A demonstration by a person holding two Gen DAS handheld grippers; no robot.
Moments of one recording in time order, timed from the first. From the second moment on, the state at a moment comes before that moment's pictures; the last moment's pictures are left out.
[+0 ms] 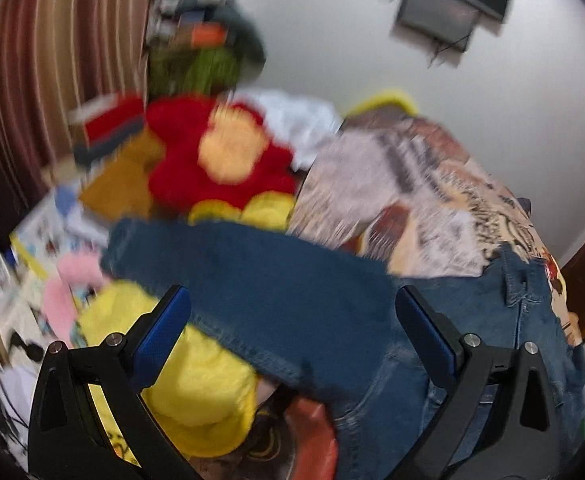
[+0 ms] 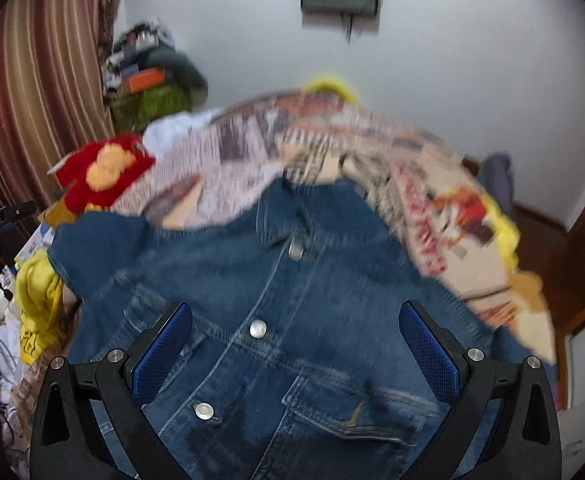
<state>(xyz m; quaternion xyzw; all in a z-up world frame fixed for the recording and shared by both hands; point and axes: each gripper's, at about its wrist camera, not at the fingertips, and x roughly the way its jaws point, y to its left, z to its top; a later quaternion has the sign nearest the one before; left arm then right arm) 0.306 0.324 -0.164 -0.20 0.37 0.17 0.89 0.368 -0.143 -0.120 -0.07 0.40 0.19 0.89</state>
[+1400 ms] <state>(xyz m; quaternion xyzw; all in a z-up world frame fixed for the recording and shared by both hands) 0.360 0.227 -0.097 -0.02 0.33 0.13 0.93 0.371 -0.162 -0.140 -0.06 0.46 0.19 0.87</state>
